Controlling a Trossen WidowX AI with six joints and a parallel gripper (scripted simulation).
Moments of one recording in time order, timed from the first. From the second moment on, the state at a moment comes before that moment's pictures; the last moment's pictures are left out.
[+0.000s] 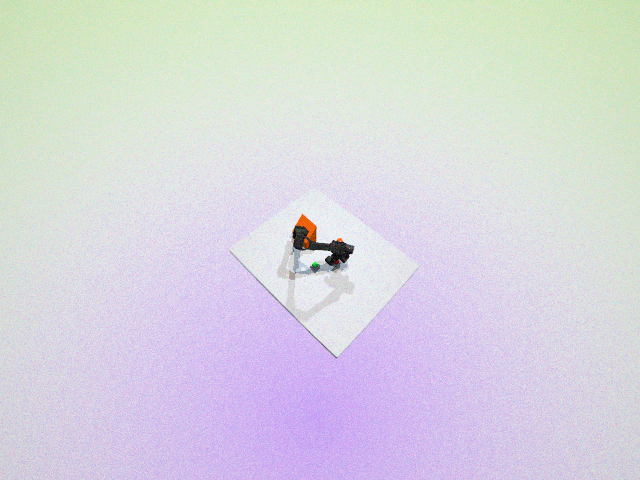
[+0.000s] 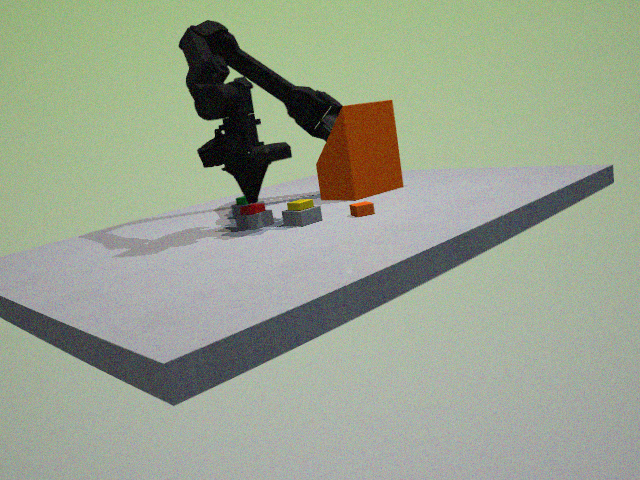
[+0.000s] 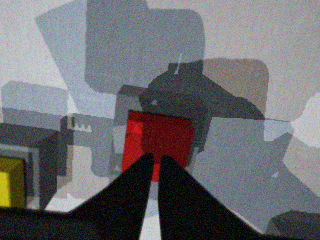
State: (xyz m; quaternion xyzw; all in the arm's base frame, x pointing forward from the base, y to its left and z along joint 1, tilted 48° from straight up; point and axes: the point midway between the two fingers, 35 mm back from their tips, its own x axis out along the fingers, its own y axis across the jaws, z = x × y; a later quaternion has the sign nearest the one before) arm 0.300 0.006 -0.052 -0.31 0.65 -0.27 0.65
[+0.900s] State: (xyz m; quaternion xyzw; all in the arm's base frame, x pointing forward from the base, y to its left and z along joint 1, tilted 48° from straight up) arm 0.231 -0.011 0.092 -0.30 0.64 -0.27 0.65
